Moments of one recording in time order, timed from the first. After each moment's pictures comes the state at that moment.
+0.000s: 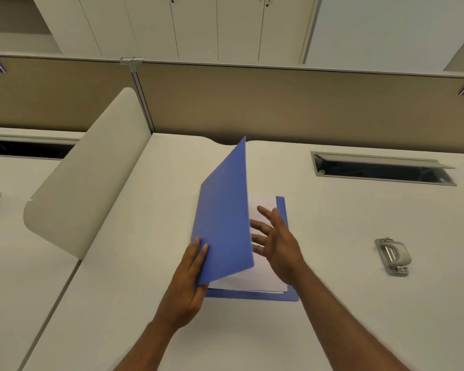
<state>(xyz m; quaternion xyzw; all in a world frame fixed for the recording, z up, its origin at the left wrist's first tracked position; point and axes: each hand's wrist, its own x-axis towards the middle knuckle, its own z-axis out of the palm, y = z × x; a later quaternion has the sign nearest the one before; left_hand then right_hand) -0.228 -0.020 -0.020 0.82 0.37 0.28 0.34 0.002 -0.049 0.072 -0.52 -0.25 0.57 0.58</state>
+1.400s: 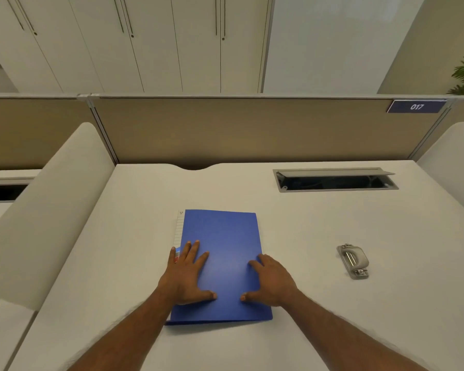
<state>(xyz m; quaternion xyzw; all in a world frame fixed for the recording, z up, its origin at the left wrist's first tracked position) -0.143 0.061 0.000 0.92 0.36 -0.13 0.10 0.075 -0.077 0.006 -0.79 -0.56 0.24 0.01</state>
